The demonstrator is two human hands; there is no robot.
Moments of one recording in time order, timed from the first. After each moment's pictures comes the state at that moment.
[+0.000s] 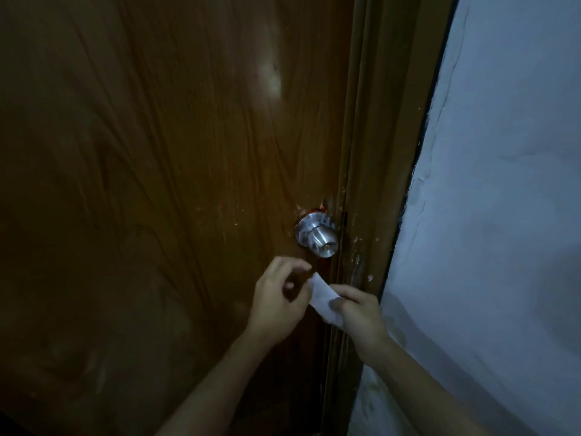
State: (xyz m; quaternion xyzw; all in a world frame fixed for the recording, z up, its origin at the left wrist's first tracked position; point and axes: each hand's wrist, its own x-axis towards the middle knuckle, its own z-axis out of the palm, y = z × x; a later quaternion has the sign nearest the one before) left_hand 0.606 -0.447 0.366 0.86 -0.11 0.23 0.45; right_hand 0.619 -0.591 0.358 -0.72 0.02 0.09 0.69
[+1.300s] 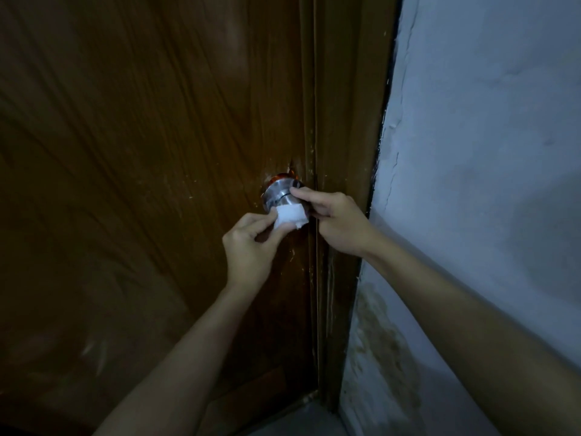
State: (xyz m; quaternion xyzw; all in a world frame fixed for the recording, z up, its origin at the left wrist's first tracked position) left_hand 0.651 -0.467 0.367 0.83 -0.06 0.38 0.41; right_hand 0.692 -0.620 0.407 -0.82 -0.28 0.03 0.50
